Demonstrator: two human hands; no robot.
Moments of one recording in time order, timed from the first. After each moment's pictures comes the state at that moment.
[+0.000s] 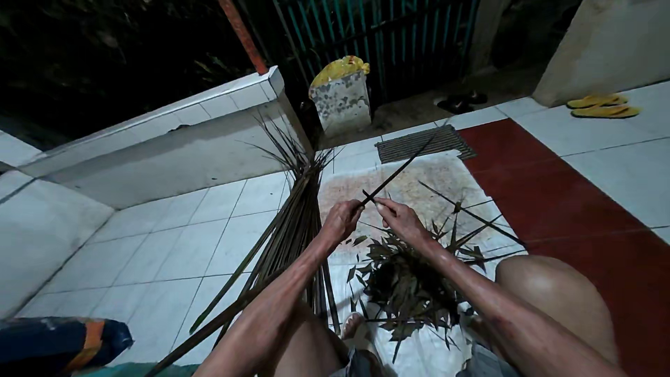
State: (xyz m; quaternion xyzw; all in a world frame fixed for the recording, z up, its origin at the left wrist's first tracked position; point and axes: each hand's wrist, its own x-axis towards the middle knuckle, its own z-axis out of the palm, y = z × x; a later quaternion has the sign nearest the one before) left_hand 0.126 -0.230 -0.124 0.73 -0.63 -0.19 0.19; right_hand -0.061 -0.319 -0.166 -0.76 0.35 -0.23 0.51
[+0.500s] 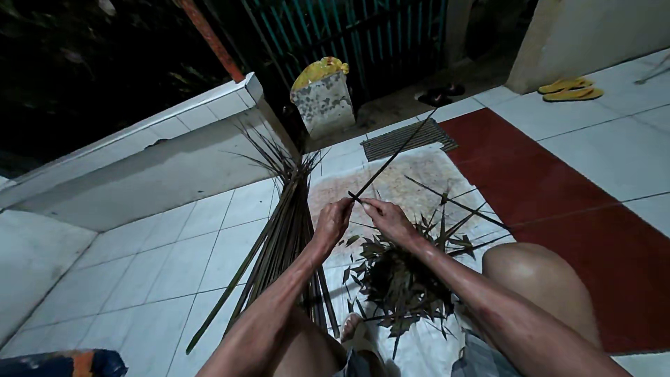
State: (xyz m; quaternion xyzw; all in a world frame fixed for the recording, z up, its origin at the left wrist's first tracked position) left_hand 0.111 -0.244 -0.132 0.74 -0.64 -0.09 0.19; right_hand -0.069 -0.321 -0.162 -0.76 0.36 -0.23 0.49
